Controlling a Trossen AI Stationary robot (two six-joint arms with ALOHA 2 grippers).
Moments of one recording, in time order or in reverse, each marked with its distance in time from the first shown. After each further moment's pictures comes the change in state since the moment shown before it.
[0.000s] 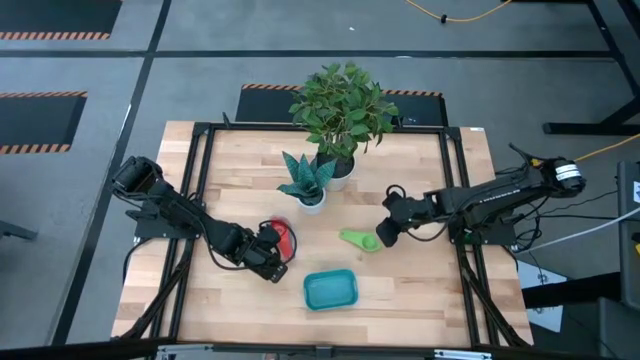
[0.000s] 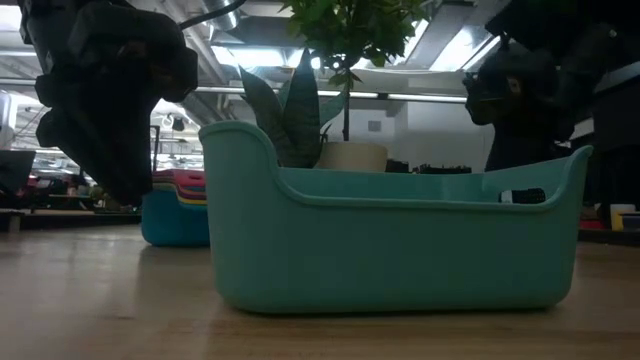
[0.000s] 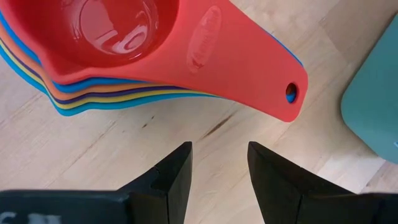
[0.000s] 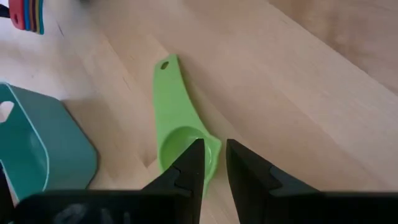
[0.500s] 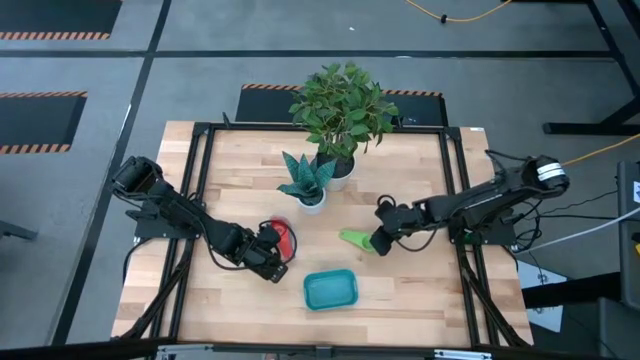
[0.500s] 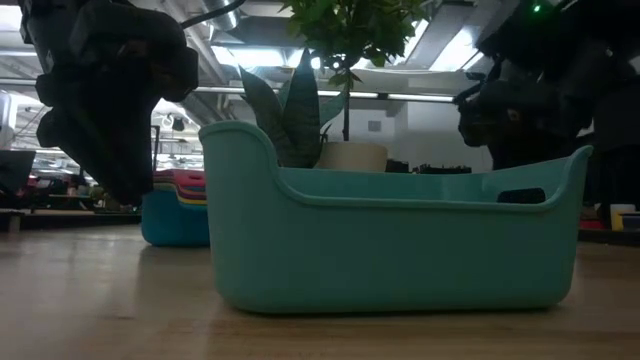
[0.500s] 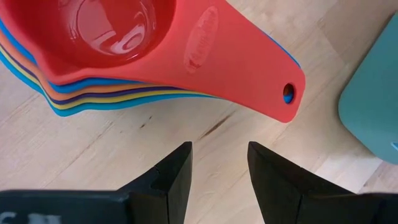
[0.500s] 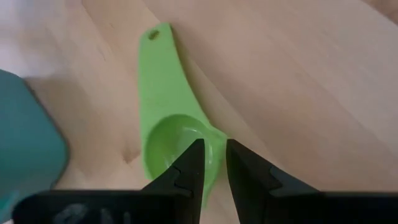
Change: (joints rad) left arm 0.000 0.000 0.000 0.006 0.000 -0.001; right arm 0.046 0.183 0.000 0.114 0.008 -0.007
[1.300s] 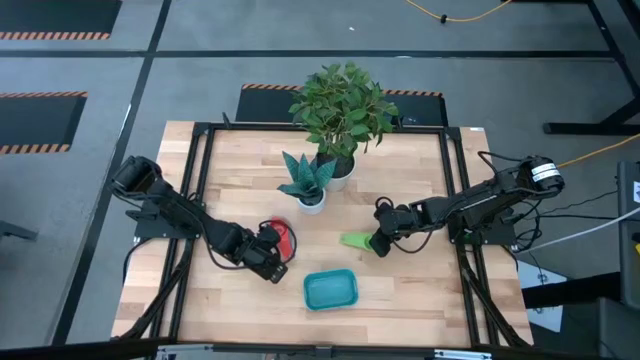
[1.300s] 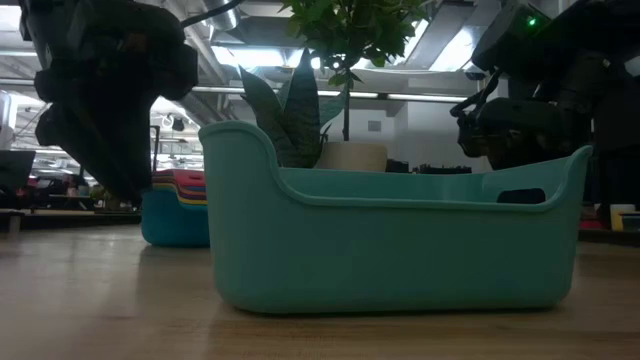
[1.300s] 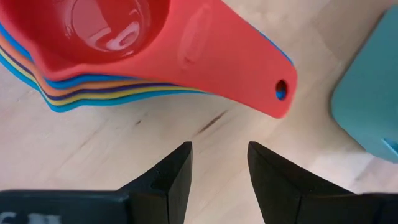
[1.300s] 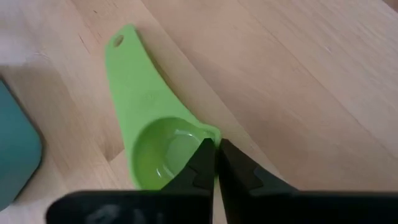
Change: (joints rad) left arm 0.000 -0.010 0.000 0.002 0.014 -0.001; right arm 0.000 0.048 0.000 0.004 0.000 -0.028
